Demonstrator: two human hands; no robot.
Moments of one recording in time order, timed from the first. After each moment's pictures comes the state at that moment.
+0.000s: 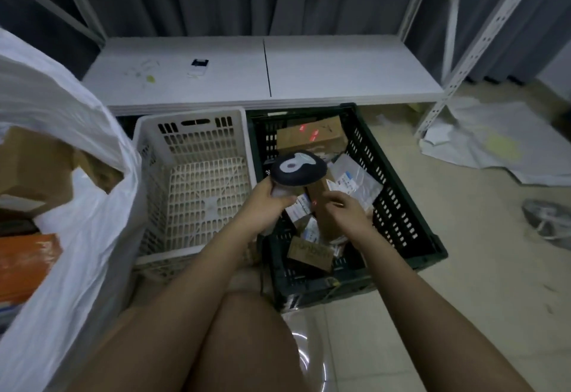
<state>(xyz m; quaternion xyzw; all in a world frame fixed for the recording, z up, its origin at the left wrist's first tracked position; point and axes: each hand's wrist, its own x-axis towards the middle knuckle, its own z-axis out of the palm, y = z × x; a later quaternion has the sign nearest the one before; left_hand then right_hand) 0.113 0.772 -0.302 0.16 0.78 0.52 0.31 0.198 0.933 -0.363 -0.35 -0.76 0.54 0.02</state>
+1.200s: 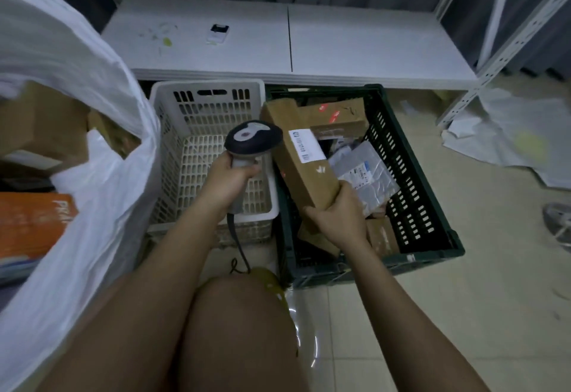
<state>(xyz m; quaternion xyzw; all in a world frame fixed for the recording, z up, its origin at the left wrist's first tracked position) 0.076 0.716 -0.316 0.00 0.76 0.60 0.24 0.199 0.881 -0.372 -0.36 -0.85 0.38 0.02</state>
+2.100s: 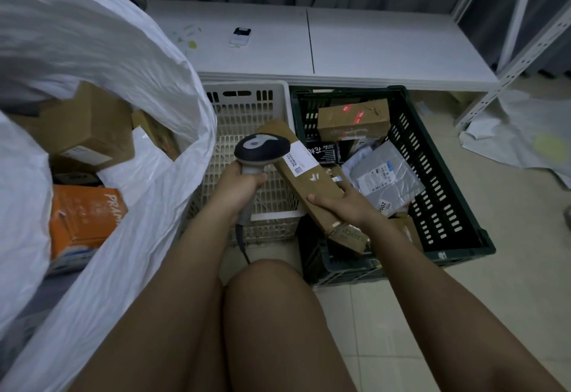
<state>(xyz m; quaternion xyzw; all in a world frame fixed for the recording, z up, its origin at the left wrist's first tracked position) 0.069 0.657 -0.319 -0.01 0.77 0.59 0.25 0.164 0.860 -0.369 -0.34 -0.77 0.52 -0.13</state>
